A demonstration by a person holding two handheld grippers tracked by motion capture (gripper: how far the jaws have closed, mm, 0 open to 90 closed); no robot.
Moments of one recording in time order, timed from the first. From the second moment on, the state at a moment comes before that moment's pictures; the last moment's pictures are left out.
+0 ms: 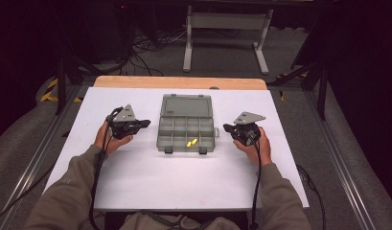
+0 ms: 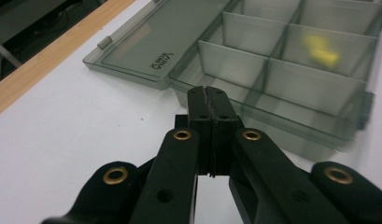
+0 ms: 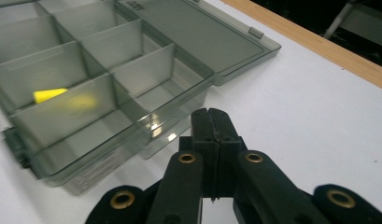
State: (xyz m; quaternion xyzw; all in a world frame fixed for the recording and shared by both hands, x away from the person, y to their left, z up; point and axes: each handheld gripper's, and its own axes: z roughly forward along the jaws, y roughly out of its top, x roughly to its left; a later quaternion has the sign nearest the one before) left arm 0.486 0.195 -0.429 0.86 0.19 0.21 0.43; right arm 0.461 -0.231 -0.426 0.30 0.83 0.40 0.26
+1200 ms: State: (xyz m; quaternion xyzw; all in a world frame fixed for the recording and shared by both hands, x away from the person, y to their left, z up) left arm 0.573 0.154 -0.461 0.88 0.28 0.20 0.33; right arm 0.574 -0.190 -0.432 0.36 0.85 0.29 0.23
